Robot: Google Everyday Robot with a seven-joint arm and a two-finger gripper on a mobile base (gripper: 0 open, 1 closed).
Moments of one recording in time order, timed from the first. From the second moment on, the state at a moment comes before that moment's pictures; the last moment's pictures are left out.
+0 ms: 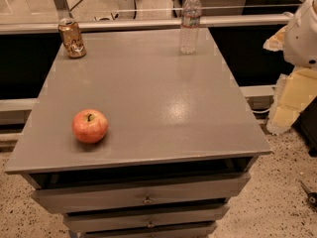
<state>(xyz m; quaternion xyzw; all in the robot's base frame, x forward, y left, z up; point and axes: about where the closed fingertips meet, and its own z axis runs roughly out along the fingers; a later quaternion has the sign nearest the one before) 0.438 -0.217 0.976 -0.60 0.78 -0.03 0.16</state>
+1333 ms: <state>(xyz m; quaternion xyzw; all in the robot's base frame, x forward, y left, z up) 0.582 -0.209 0.953 -0.59 0.75 -0.06 0.29</state>
